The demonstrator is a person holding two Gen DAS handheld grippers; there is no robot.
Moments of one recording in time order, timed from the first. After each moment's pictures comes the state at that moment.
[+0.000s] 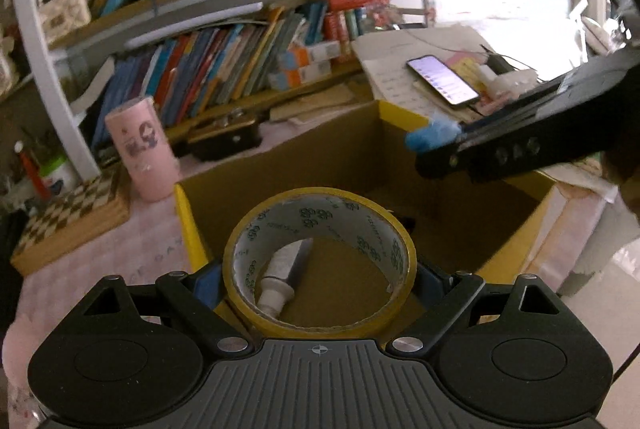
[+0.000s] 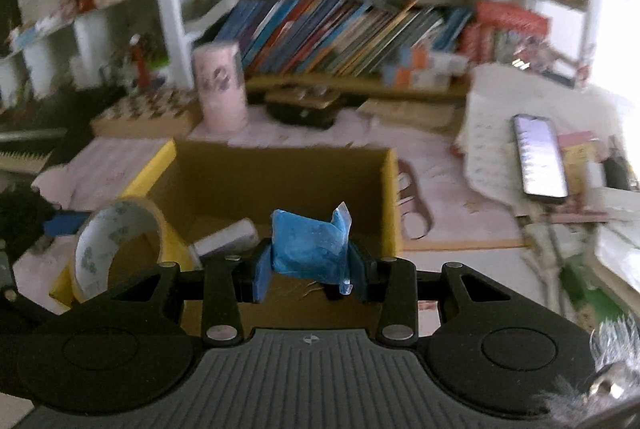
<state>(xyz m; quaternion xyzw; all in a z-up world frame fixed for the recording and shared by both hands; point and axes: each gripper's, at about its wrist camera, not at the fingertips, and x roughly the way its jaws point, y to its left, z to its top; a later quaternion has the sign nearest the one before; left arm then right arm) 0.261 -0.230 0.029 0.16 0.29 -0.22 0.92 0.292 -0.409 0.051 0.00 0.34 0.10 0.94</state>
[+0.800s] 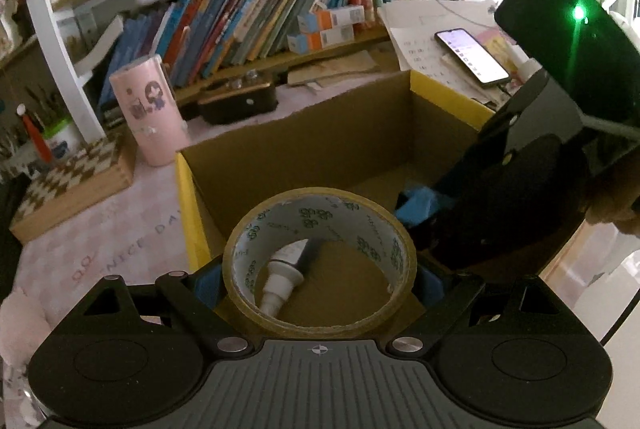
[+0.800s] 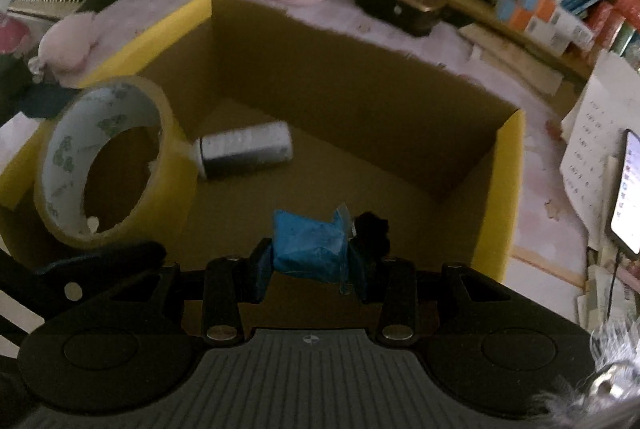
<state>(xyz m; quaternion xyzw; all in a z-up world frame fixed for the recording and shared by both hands) 0.289 -0.242 0.016 0.15 0.35 -0.19 0.91 0.361 -0.373 -0.002 -0.15 0.48 0.21 0.84</state>
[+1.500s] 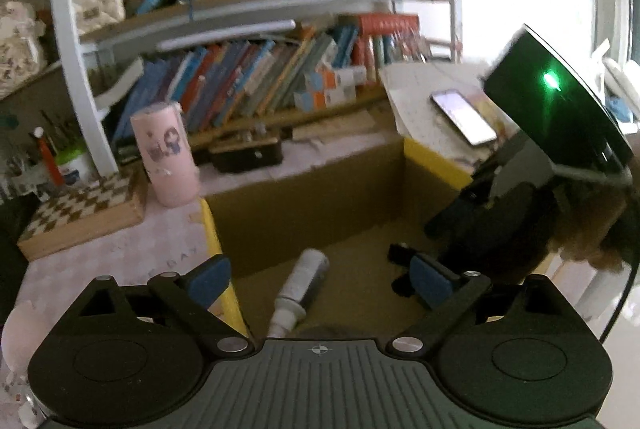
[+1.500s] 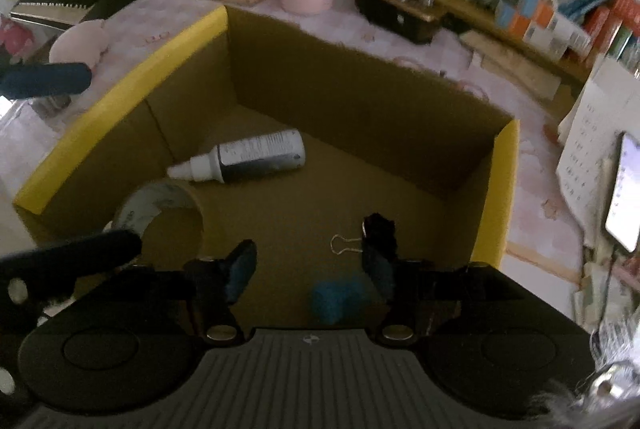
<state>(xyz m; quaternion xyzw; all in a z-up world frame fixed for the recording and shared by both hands) 0.264 -0.224 0.046 0.10 0.27 -0.19 0.94 0.347 -0.369 0.018 -0.15 0.46 0.21 0.85</state>
